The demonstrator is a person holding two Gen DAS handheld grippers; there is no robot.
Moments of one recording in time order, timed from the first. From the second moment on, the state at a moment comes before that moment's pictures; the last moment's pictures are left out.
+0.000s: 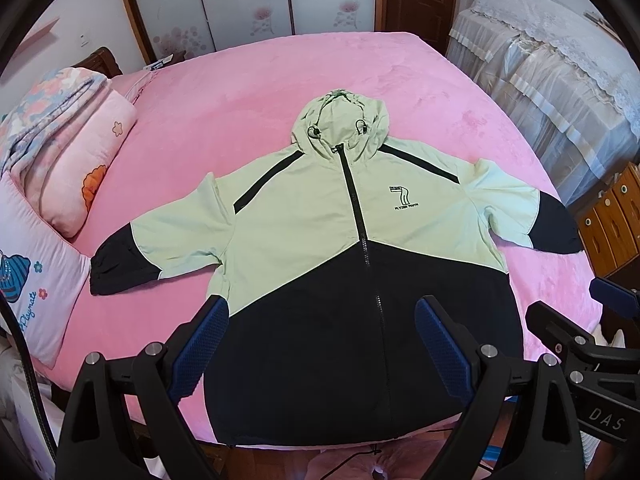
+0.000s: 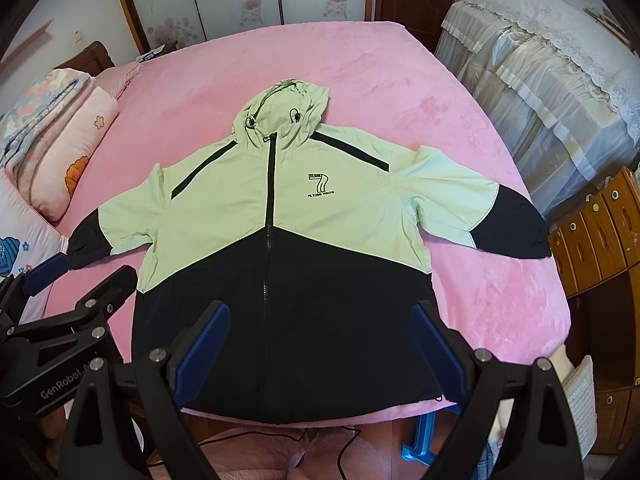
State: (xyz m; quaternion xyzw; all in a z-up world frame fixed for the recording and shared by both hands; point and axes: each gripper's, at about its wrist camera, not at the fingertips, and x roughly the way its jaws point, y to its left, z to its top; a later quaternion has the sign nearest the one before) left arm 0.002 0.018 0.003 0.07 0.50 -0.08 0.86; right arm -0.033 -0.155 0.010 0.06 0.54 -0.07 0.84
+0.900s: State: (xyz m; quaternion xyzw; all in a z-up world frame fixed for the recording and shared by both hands) left arm 0.001 0.020 0.006 0.08 0.50 -0.10 0.86; right arm -0.039 -0.155 0.011 0.07 0.54 -0.08 0.84
